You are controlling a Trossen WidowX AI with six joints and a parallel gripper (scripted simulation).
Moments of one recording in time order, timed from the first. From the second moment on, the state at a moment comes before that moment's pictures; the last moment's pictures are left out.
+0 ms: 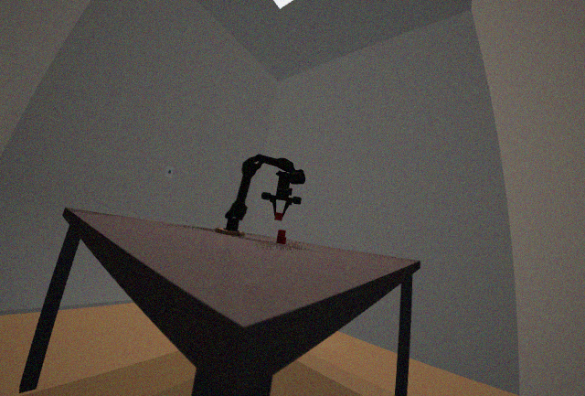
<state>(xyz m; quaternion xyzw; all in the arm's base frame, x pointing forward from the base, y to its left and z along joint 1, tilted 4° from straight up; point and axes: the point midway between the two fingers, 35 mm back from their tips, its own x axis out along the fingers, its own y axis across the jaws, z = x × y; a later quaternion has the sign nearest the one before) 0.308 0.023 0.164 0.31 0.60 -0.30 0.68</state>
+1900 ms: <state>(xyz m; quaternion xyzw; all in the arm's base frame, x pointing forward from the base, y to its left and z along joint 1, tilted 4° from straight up) 0.271 0.118 0.115 0.37 0.58 -0.35 0.64</state>
